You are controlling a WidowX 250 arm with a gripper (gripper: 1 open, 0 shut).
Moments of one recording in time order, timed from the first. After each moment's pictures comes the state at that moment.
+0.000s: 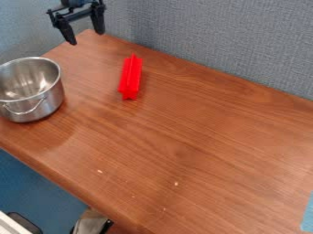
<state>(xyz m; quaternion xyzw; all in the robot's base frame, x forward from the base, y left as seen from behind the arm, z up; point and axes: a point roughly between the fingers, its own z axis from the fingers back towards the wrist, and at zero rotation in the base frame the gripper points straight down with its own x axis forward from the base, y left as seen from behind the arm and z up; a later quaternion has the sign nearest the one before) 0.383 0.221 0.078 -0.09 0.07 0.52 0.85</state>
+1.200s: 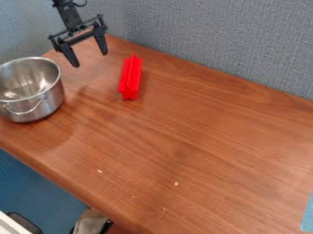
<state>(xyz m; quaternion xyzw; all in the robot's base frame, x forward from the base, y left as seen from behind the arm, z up) 0.368 0.208 0.051 -0.19 0.10 0.41 0.89</state>
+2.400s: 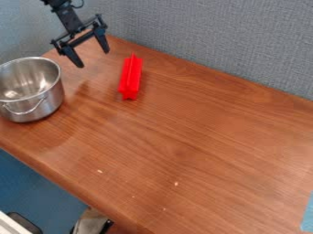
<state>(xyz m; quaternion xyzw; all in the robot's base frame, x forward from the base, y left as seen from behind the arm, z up) 0.384 0.206 0.068 -0.21 0.02 0.42 0.88</state>
